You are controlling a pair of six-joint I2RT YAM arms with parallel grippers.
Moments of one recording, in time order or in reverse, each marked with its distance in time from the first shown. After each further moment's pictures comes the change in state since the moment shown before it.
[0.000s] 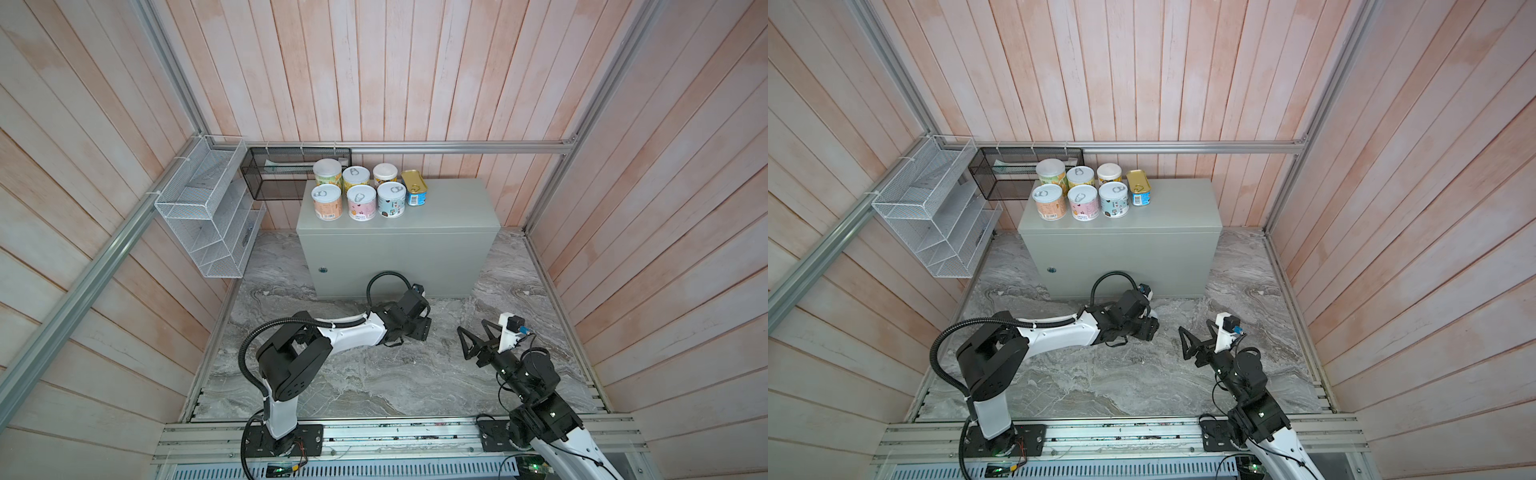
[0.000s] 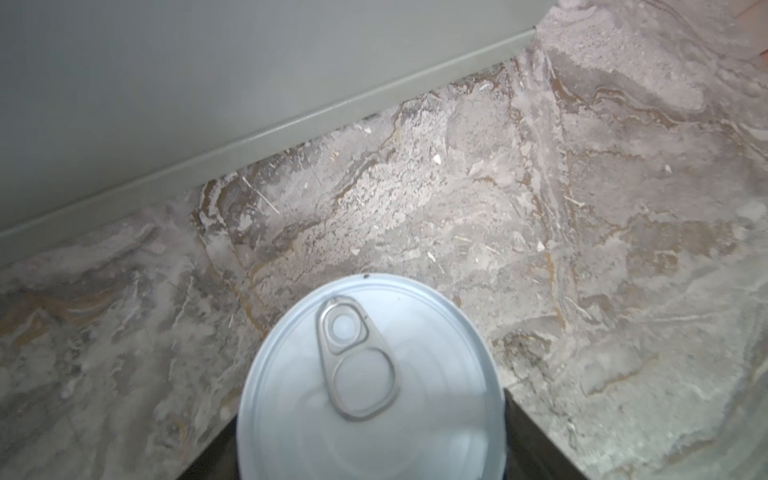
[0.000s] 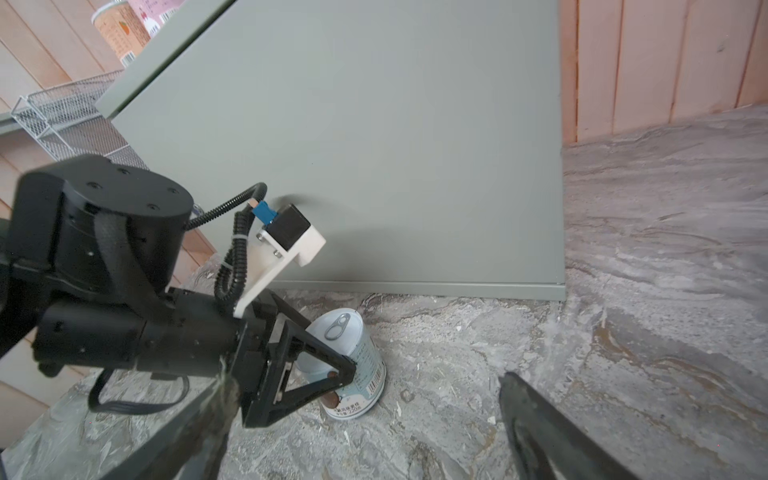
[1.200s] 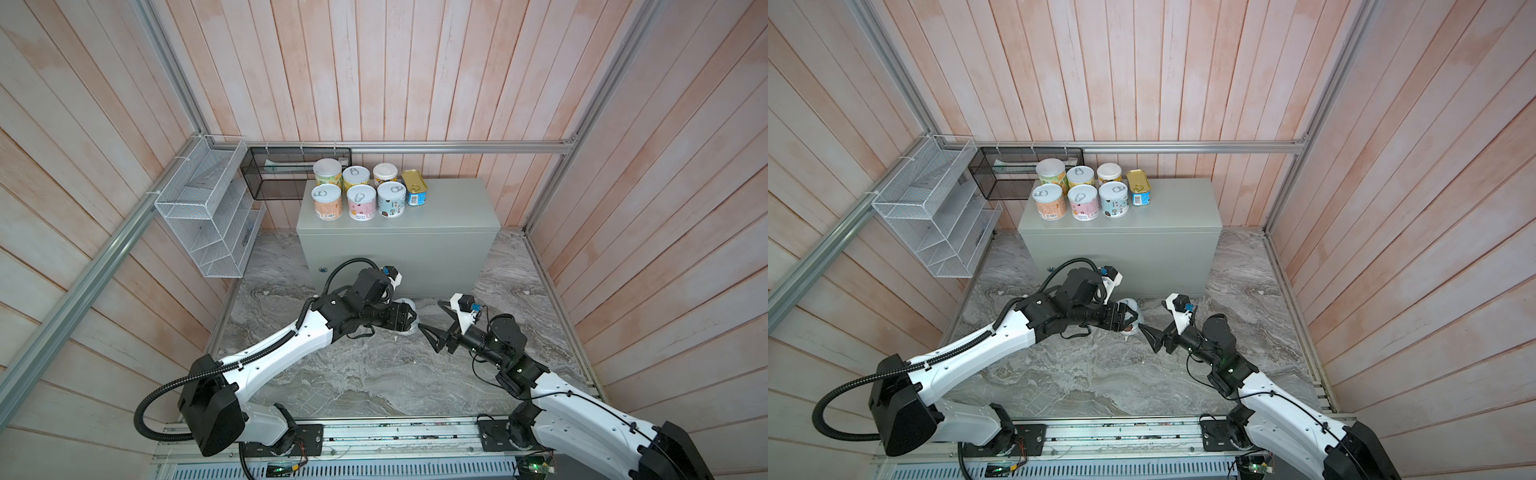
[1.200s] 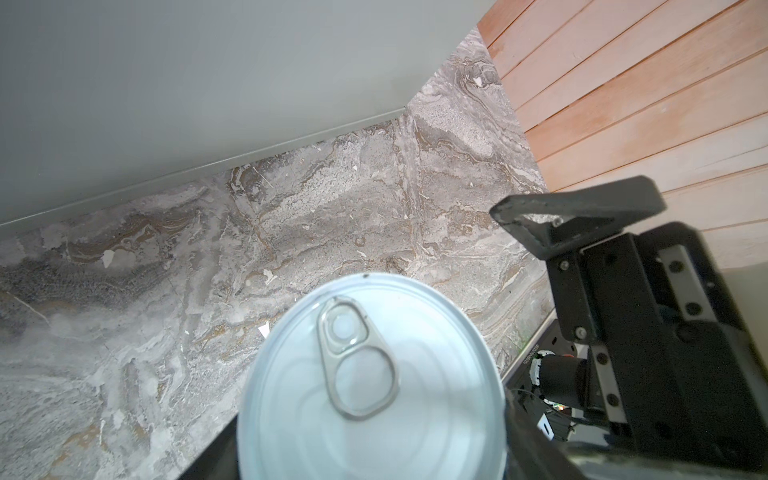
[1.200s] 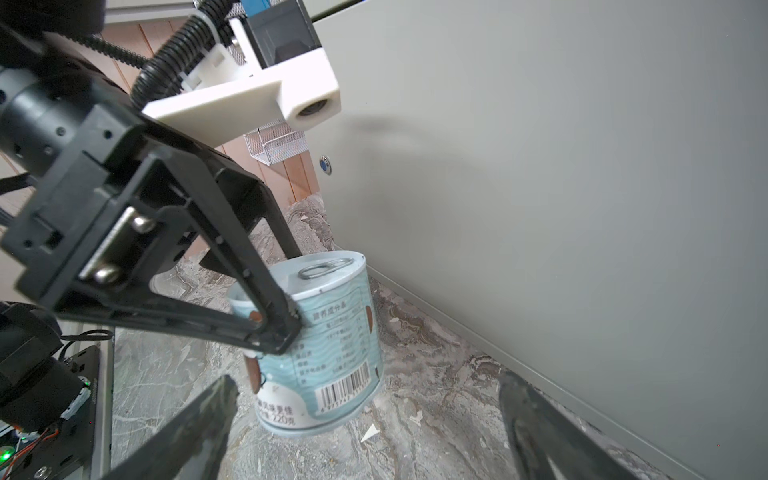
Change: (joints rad) left arm 0.110 -0.459 -0.015 -0.320 0.263 -0.038; right arm 0.175 0.703 0.216 0.506 -0.225 -0.252
